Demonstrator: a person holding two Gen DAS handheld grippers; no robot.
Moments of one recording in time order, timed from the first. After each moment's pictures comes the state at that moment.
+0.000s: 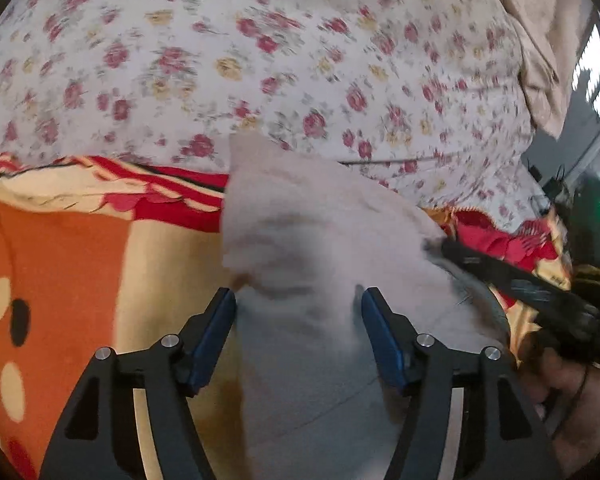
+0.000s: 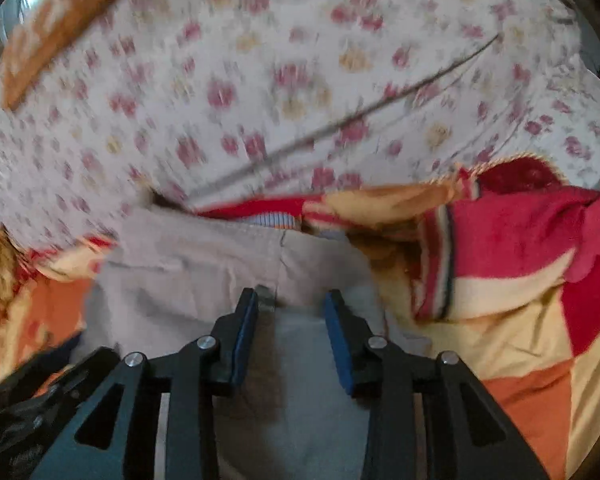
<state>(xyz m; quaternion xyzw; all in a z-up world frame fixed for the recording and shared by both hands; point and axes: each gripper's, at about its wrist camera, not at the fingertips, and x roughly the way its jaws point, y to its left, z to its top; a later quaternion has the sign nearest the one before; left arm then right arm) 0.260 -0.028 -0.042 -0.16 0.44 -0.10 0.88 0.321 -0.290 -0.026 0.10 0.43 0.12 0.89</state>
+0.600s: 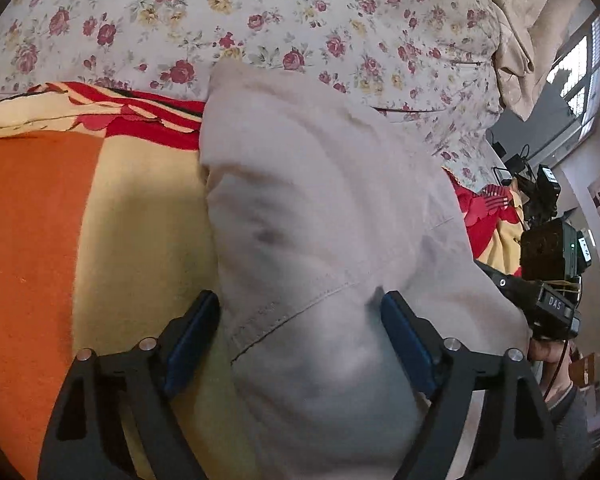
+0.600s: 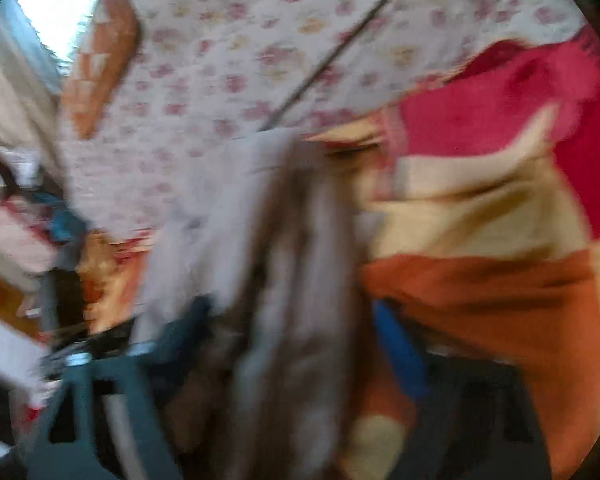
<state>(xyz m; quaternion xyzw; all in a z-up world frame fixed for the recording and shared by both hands) 0.235 -0.028 -0.074 -0.20 0.48 -0.19 0.83 0.288 -0.351 -0.087 0.24 0.48 0.30 0.79</state>
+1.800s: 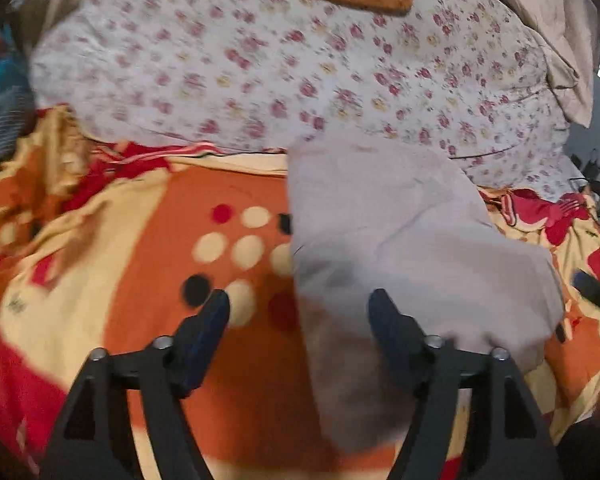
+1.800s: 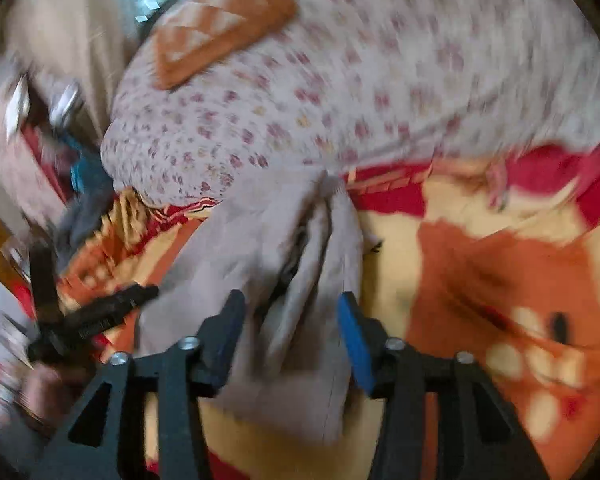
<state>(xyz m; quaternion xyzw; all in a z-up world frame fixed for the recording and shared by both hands) 0.080 0.076 0.010 -0.07 0.41 0.05 0.91 0.092 -0.231 0.023 0.07 0.36 0.25 0.89</state>
